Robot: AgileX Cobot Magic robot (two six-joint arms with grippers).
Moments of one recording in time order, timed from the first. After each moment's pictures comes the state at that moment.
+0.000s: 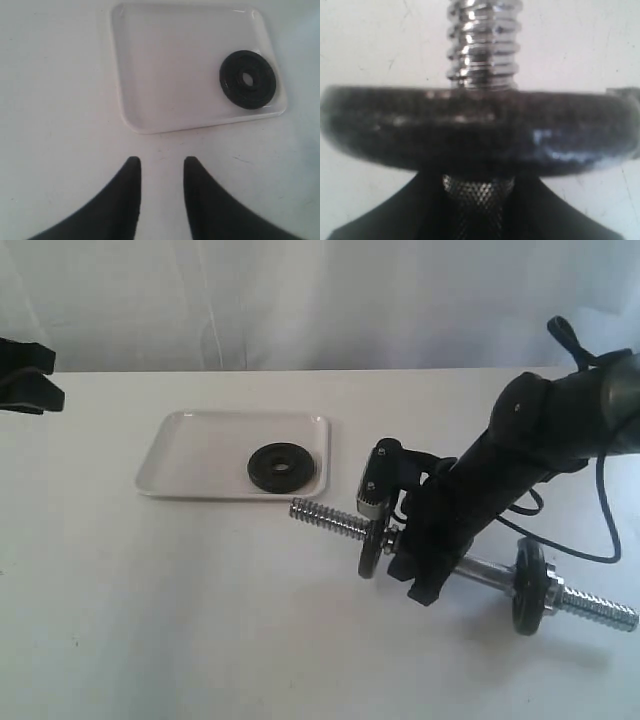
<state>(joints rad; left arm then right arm) 0.05 1.53 -1.18 -0.66 0.78 0.60 0.35 1.85 -1.05 0.56 0.62 -1.33</state>
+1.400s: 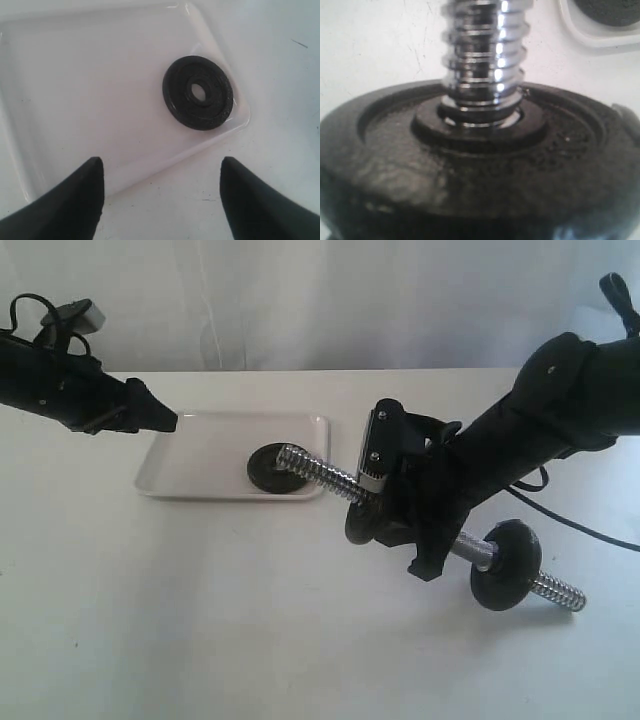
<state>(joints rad) -0.07 1.82 -1.26 -1.03 0.72 1.04 0.34 1.73 -1.04 0.68 0.63 -1.51</state>
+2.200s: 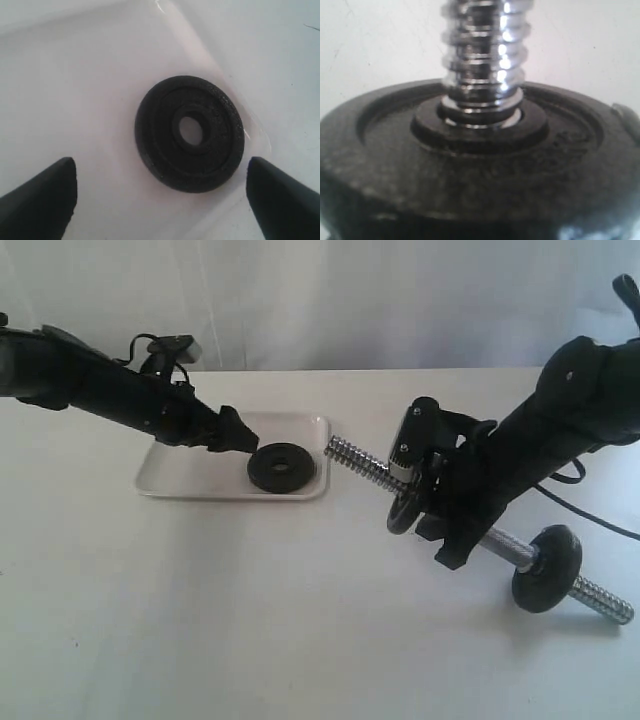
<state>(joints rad) -0.24 2.12 -1.52 -1.06 0.65 1.11 0.28 1.75 -1.04 0.50 0.59 -1.28</state>
